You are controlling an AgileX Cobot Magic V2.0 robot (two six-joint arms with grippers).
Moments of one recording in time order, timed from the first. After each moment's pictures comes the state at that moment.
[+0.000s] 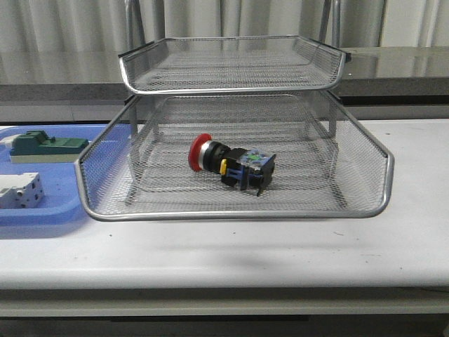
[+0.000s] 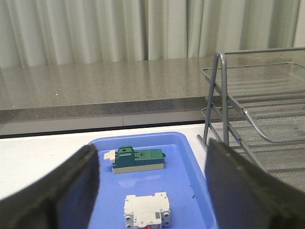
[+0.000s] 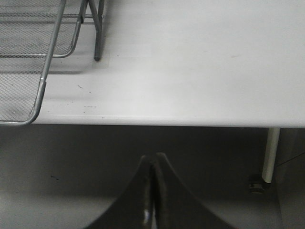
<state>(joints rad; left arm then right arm) -0.01 0.21 -0.29 -0.50 0.19 0.46 0.08 0.45 -0.67 0.00 0.99 0.09</state>
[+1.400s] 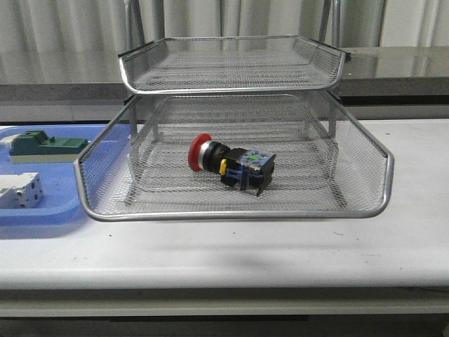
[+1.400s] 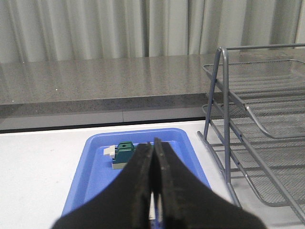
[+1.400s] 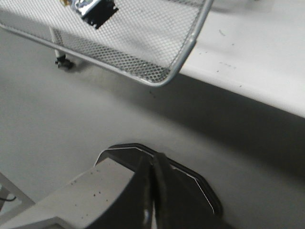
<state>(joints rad) -0.01 0.21 -0.27 -0.51 0.18 0.46 0.12 0.92 -0.67 0.55 0.96 -0.46</state>
